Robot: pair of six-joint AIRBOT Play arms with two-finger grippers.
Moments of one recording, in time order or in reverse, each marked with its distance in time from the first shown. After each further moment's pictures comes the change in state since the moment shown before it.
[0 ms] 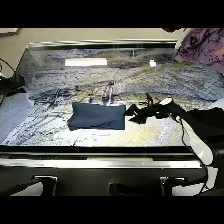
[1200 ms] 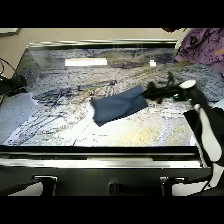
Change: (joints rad) left arm 0.000 -0.018 0.000 0.000 0.003 0.002; right arm -0.222 0.011 0.323 -0.117 0.017 0.152
